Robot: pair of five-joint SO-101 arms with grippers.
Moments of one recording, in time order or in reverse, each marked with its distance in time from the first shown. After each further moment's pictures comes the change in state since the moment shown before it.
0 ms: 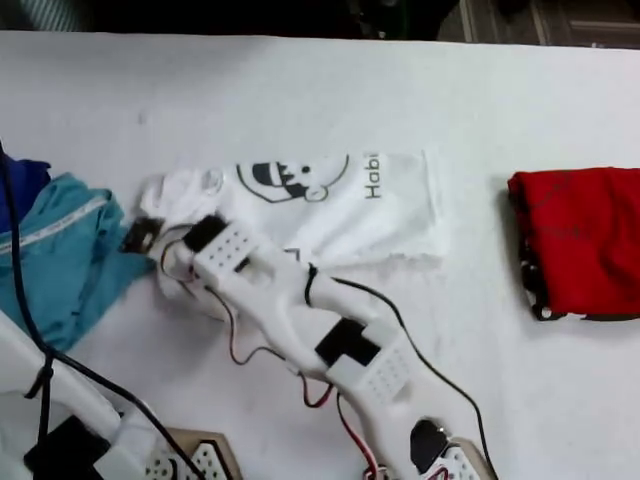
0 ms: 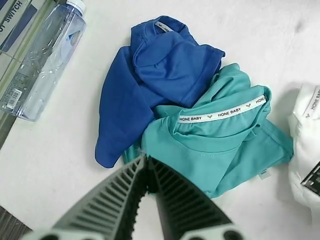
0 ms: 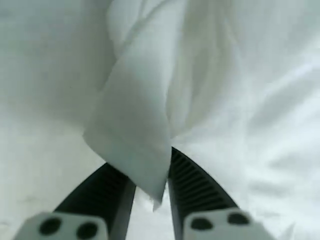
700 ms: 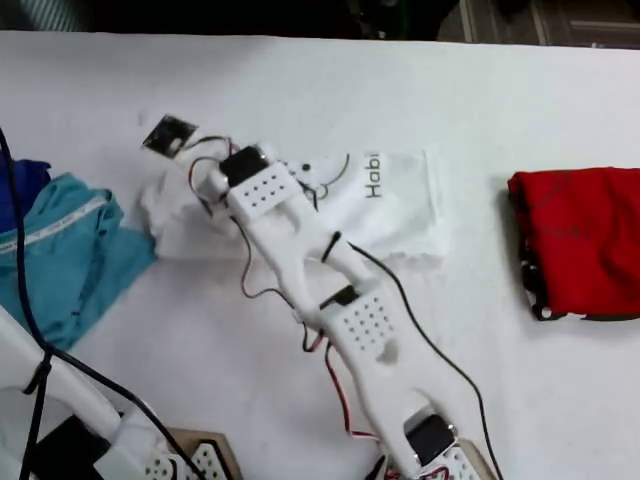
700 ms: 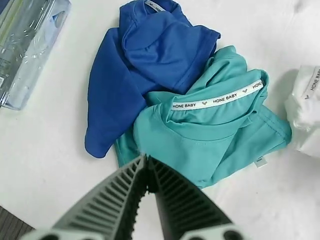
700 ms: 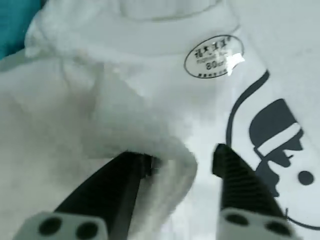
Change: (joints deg) left arm 0.0 0.0 4.3 0.0 0.0; right arm 12.1 22.9 -42.8 1.3 0.0
